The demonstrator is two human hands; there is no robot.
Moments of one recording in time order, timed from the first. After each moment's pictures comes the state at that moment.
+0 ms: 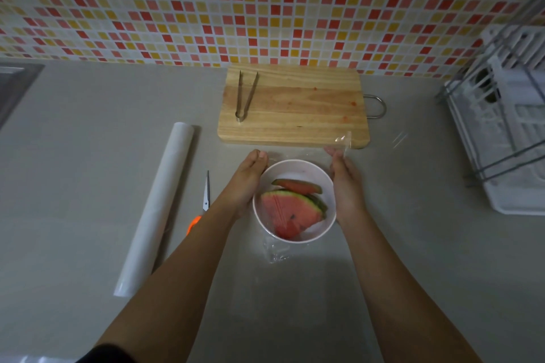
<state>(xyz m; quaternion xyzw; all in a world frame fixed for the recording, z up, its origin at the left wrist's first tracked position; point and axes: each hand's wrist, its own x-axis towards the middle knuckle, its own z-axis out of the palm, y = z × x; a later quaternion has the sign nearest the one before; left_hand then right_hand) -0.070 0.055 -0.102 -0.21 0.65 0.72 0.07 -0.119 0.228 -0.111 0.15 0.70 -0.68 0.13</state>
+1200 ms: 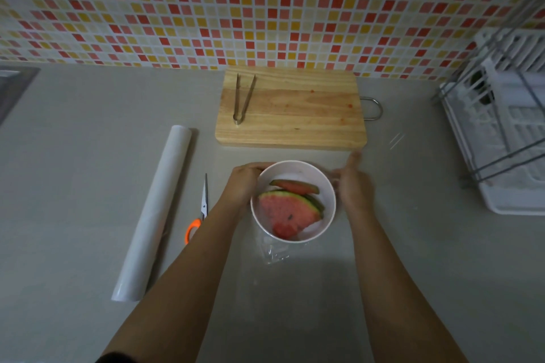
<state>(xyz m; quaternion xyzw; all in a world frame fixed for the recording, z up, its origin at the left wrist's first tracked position) -0.076 0.055 -0.102 -0.30 0.66 0.68 0.09 -0.132 0.241 -0.096 0.27 0.83 -0.47 0.13</state>
